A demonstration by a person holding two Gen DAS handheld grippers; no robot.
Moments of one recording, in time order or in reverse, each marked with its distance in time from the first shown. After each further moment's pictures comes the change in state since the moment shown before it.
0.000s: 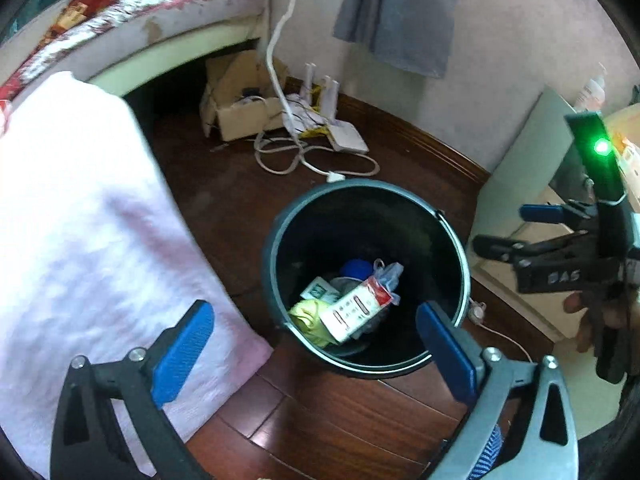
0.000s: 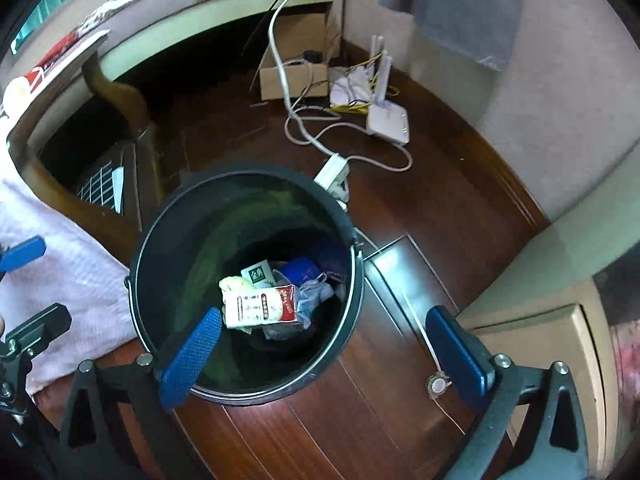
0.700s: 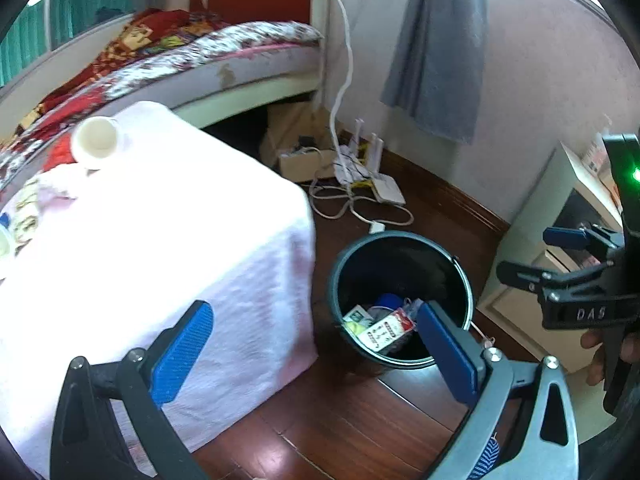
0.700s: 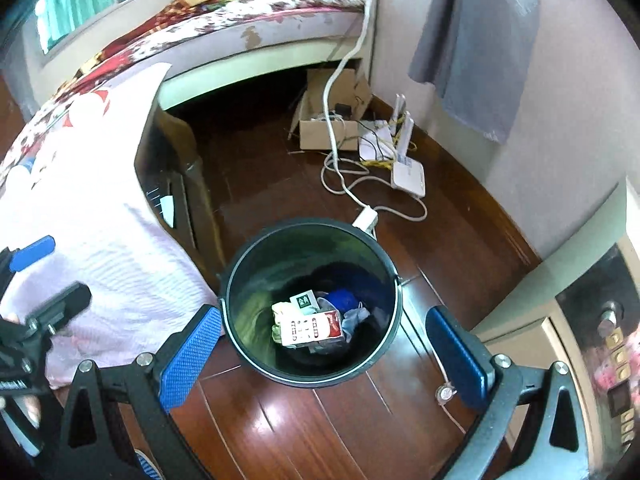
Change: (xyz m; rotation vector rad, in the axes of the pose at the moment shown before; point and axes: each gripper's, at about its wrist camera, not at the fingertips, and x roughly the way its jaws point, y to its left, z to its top) left arm -0.103 0.043 -0.008 -0.096 -0.160 0.115; right arm -0.106 0.076 -0.001 -0.098 -0.146 0.032
